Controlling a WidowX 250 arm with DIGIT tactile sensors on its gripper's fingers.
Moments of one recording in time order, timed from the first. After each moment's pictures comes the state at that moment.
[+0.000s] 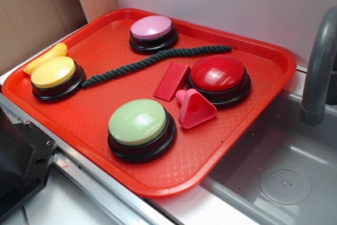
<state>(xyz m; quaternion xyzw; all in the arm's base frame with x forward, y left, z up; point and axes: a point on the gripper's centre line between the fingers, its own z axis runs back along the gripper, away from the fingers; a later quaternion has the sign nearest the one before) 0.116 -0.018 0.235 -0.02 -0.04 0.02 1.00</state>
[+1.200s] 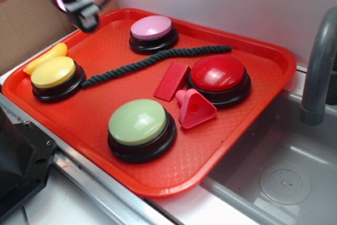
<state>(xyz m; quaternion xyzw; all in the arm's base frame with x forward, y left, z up) 0.200 0.011 0.121 0.00 -0.04 -0.07 1.00</state>
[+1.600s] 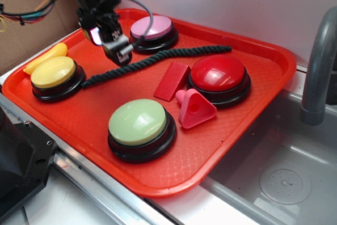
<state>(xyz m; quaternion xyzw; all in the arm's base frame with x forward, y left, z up) 0.225 0.024 0.059 0.00 -0.02 -0.06 1.00</state>
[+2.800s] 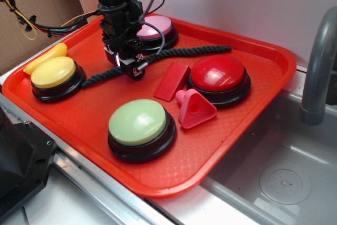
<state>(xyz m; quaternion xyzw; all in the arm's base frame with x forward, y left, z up) 0.249 0.034 0.016 0.01 0.00 -0.03 1.00</state>
